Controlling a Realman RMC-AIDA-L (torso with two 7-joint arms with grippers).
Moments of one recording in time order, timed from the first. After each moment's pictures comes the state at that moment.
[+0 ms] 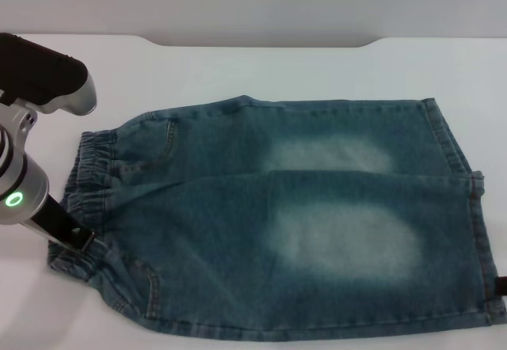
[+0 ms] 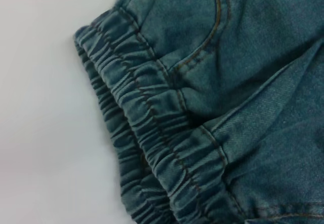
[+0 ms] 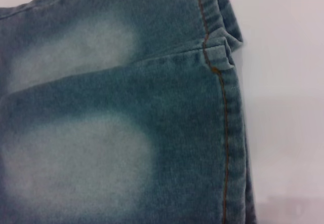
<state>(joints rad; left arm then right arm) -0.44 -2.06 -1.57 -1.54 2.84 -1.67 0.17 -0.03 2.08 2.00 1.65 -2.35 1.60 -0.25</state>
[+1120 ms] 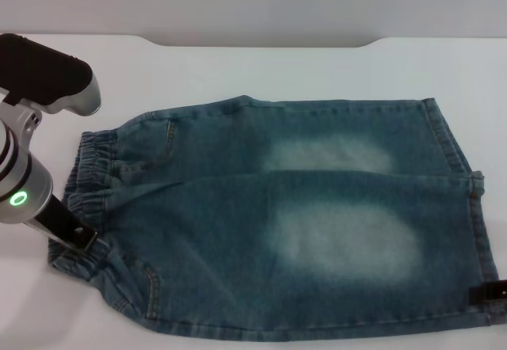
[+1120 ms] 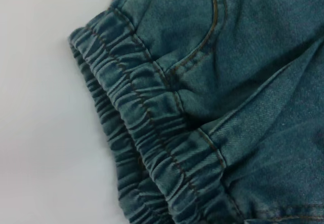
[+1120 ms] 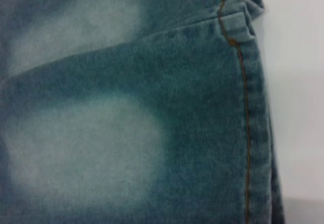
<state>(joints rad) -0.45 -2.06 -1.57 -1.52 2.84 -1.66 0.17 0.02 2.08 1.97 1.52 -2.33 1.57 -0.25</state>
